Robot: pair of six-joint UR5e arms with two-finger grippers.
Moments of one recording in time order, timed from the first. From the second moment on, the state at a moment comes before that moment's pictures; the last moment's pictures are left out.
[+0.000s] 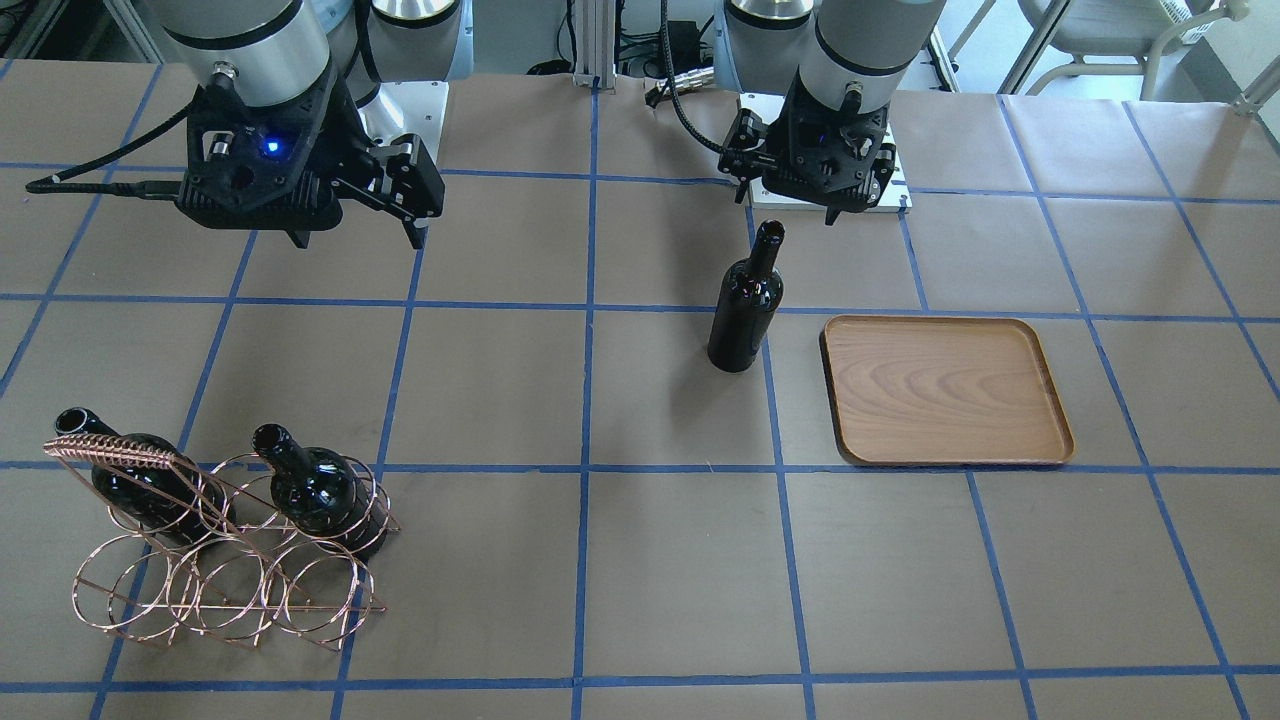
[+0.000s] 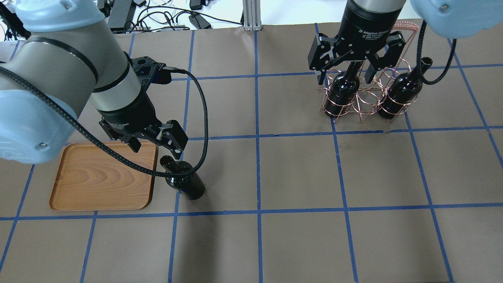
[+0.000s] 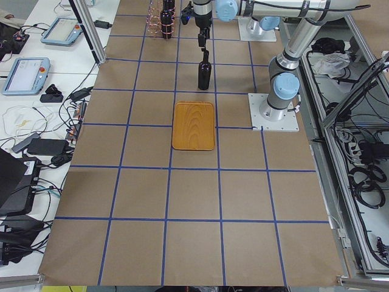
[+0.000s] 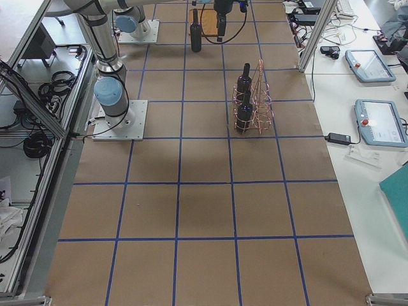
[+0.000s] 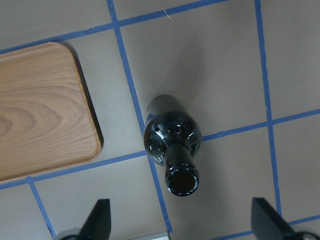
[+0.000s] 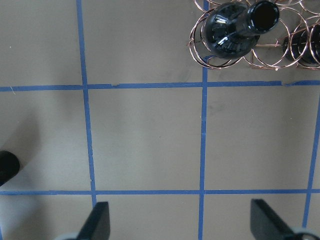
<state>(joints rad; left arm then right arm) -1.67 -1.46 -1.77 -1.64 1.54 0.14 1.68 -1.49 1.41 -1.43 -1.54 0.11</state>
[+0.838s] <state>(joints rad) -1.67 -1.50 -1.85 -1.53 1.54 0.15 1.68 -1.51 1.43 -1.39 -1.57 0.11</state>
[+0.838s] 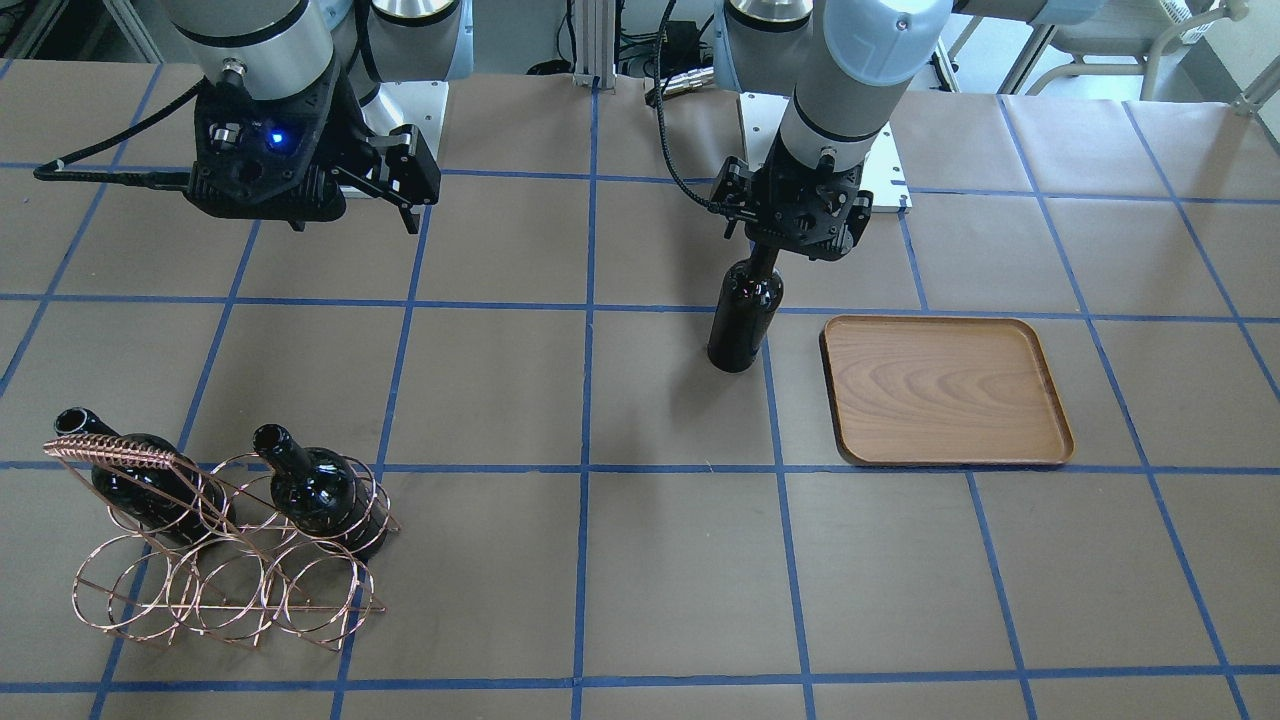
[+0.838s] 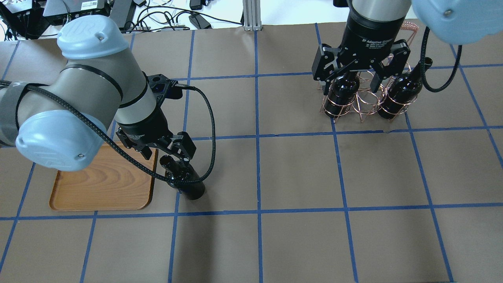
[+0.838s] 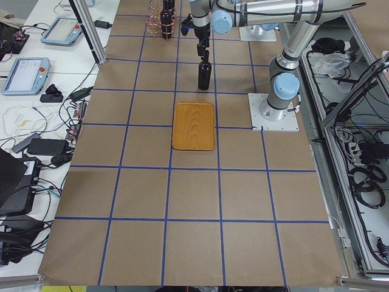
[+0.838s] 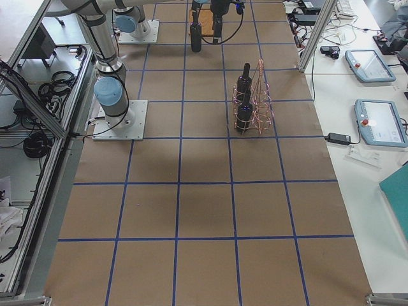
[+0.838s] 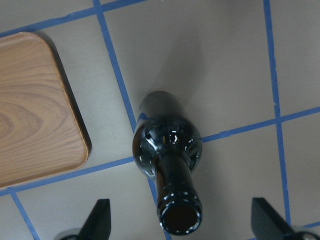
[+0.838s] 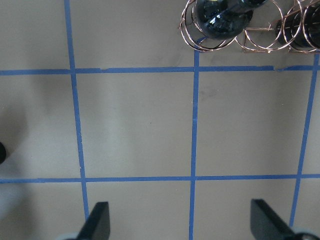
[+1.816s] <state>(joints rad) -1.67 -1.54 -1.85 -1.51 1.54 0.15 1.67 -1.51 1.43 -1.51 -1.57 0.11</state>
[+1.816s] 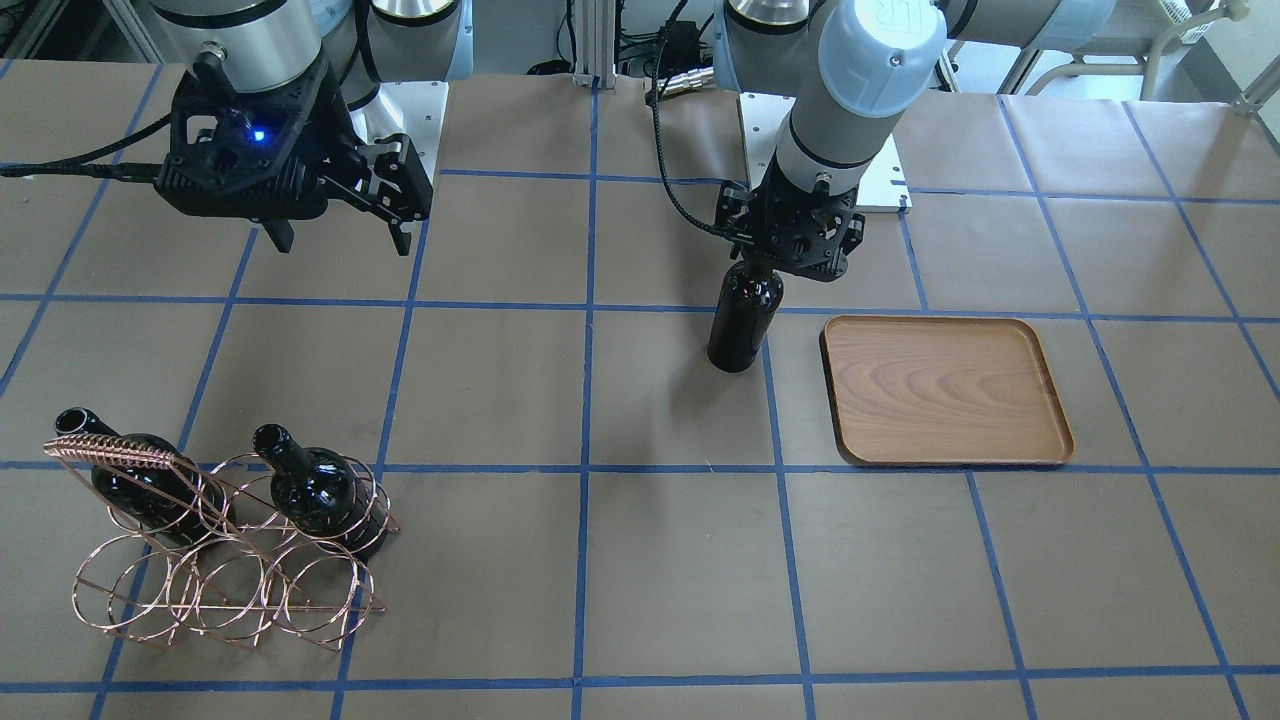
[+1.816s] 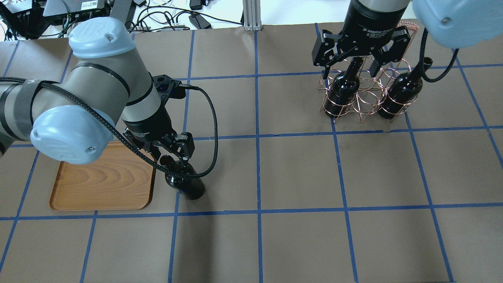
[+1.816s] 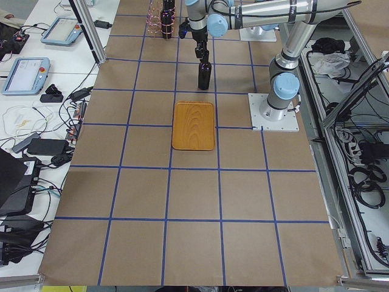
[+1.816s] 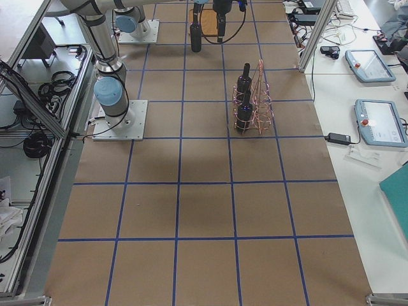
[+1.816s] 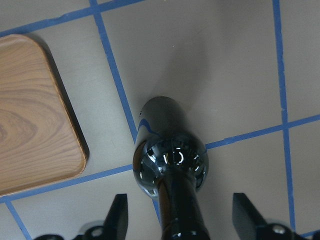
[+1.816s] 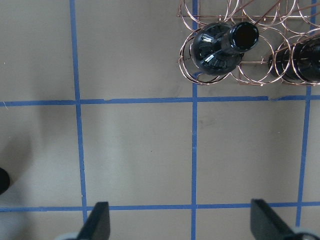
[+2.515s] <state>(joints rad) -1.67 -1.55 -1.85 -1.51 1.55 0.15 1.68 -1.51 1.43 -1.52 -1.57 0.11</state>
